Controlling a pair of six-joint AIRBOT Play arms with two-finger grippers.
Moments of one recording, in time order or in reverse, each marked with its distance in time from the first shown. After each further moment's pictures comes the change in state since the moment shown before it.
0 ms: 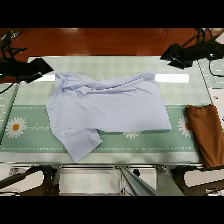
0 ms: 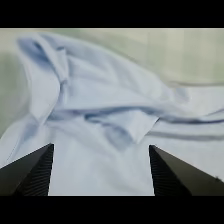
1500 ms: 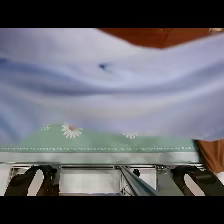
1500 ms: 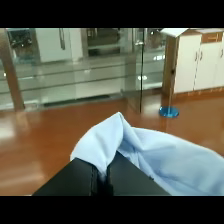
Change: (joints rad) left arm 0.060 0.687 0.607 -0.040 -0.146 0.076; right arm 0.218 0.897 0.409 -0.329 0.275 0.059
